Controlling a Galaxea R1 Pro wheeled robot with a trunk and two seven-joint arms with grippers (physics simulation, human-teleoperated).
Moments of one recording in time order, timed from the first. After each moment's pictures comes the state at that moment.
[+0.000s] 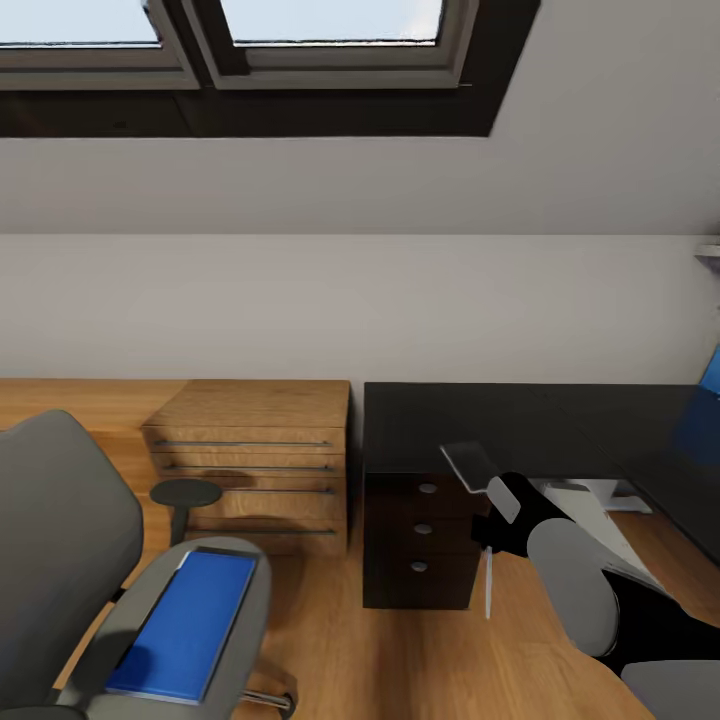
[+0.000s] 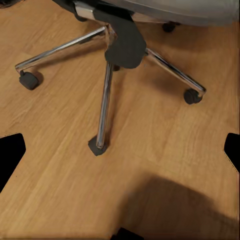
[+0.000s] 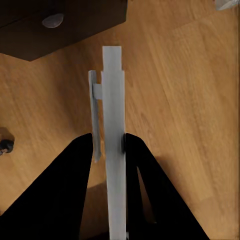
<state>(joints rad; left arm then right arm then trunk) -0.03 0.08 -0.10 -0.02 0.62 -0.80 -0.16 -1.01 0.00 -0.38 -0.24 -0.10 0.84 -0.41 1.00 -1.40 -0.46</state>
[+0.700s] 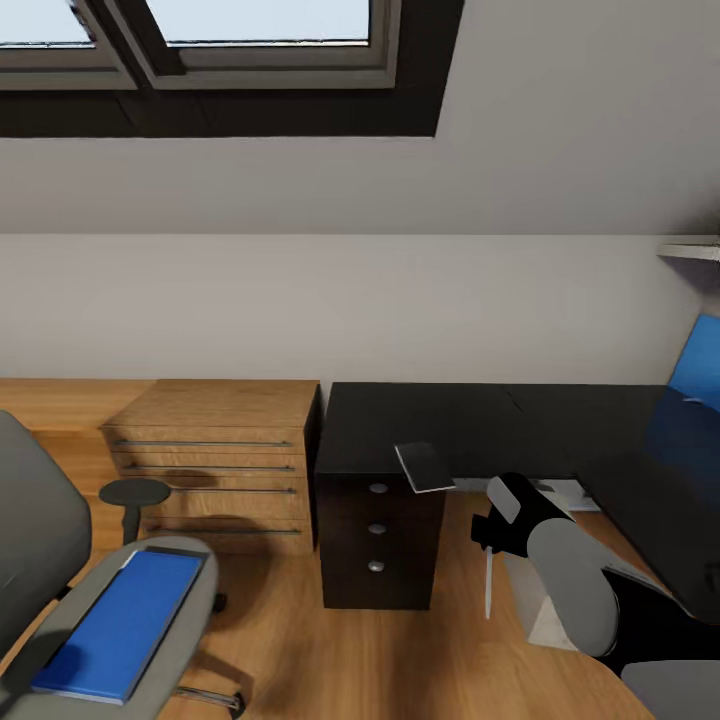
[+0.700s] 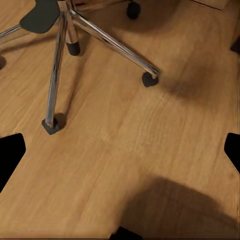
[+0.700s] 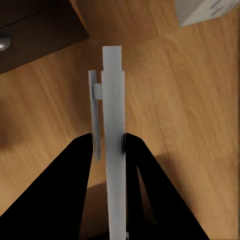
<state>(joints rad) -0.03 0.08 -0.10 -0.02 0.62 -0.80 -0.16 -1.01 0.00 -0.38 -0.24 -0.10 0.84 -0.41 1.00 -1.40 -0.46</state>
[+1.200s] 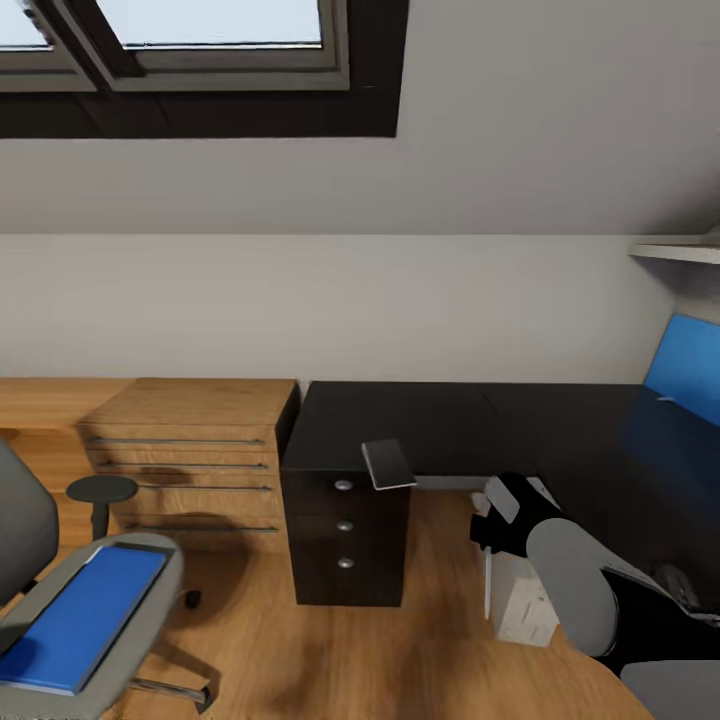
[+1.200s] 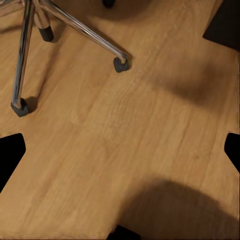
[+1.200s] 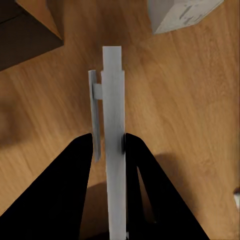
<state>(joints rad) -0.03 0.07 -0.10 -0.02 0.62 -0.79 -0.16 -1.01 0.00 -0.38 -0.24 -0.10 0.84 -0.41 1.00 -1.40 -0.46</state>
